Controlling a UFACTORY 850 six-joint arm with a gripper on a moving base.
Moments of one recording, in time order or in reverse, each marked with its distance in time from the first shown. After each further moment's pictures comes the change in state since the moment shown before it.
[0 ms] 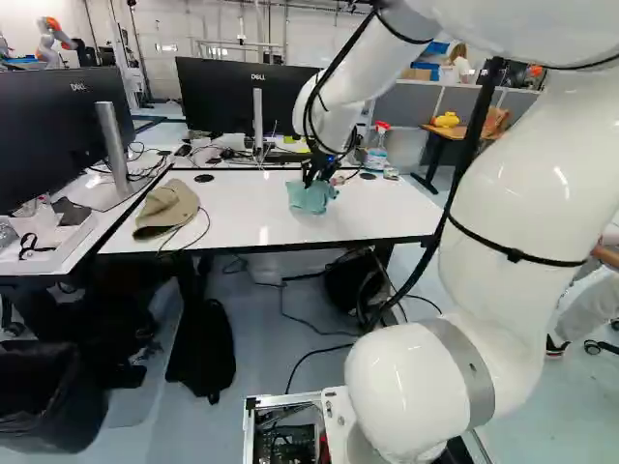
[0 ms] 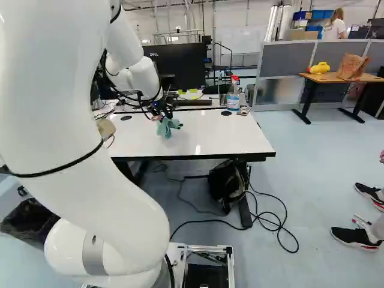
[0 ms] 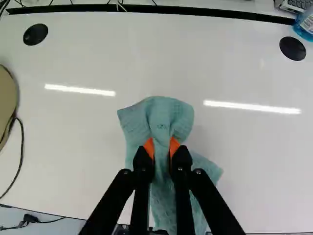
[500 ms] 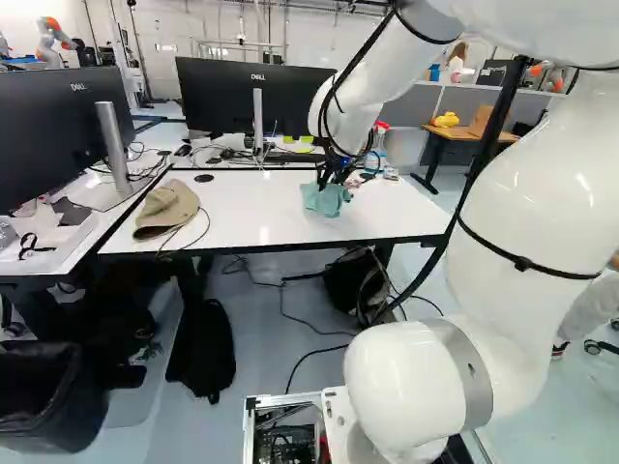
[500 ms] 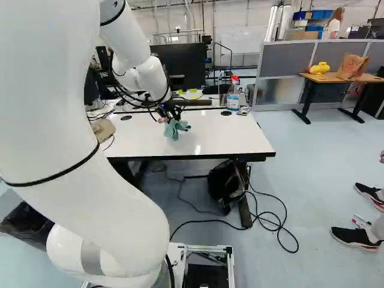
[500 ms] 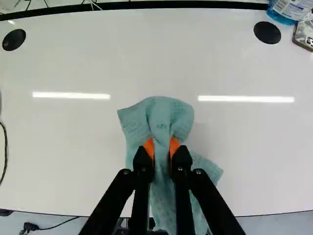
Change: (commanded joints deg) arm -4.6 2.4 2.5 0.0 0.0 0.0
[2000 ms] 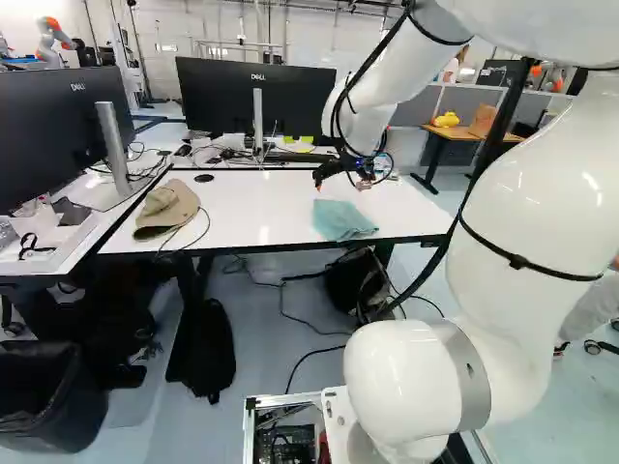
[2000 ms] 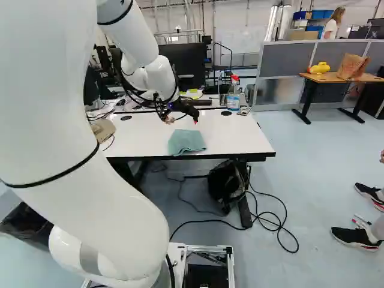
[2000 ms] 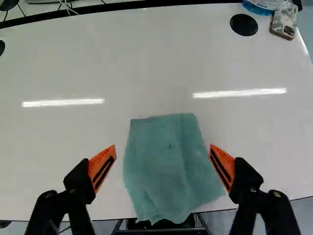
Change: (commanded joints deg) arm -3.7 0.0 0.0 0.0 0.0 0.0
